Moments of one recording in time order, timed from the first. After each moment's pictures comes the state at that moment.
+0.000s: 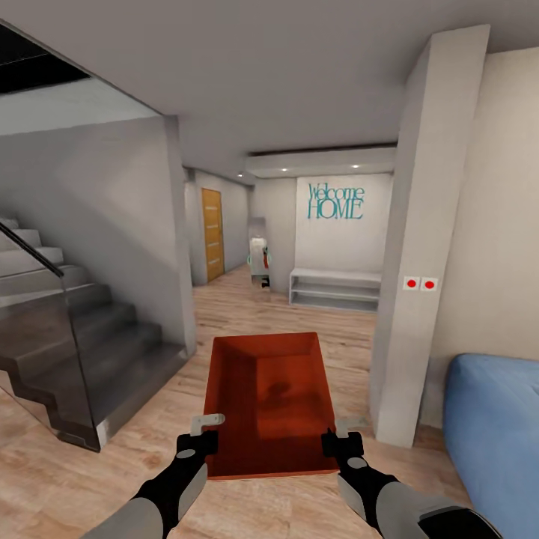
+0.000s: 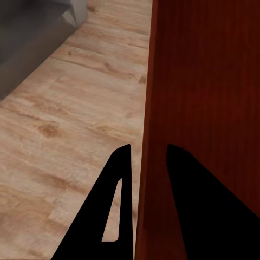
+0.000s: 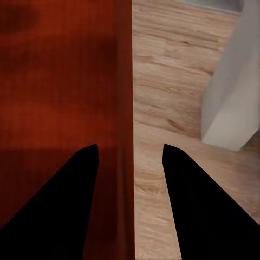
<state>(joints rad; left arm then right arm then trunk) -0.60 -0.12 -0.11 -0.33 0.14 -0.01 0.27 -0.73 0.11 0.15 0.00 -0.03 -0.29 -0.20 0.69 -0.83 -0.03</state>
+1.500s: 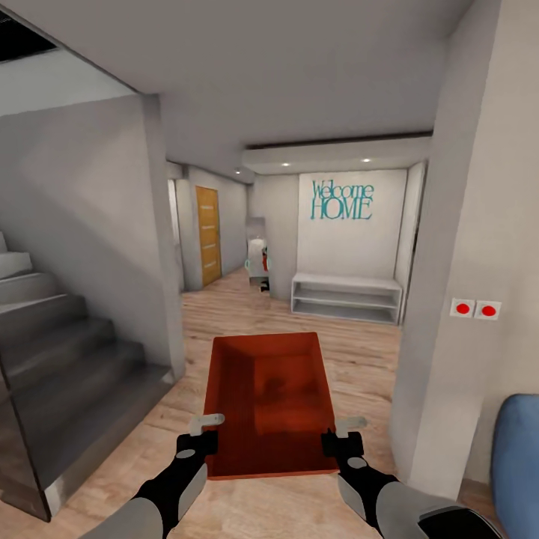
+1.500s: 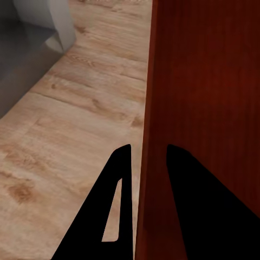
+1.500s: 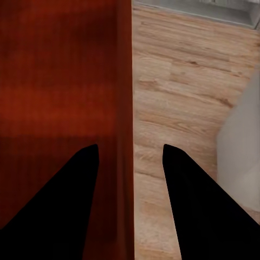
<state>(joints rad) -0.60 -0.12 -0.11 -0.33 0.14 -0.01 0.27 -0.73 0.11 0.15 0.00 -0.03 -0.29 -0.20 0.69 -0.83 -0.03</state>
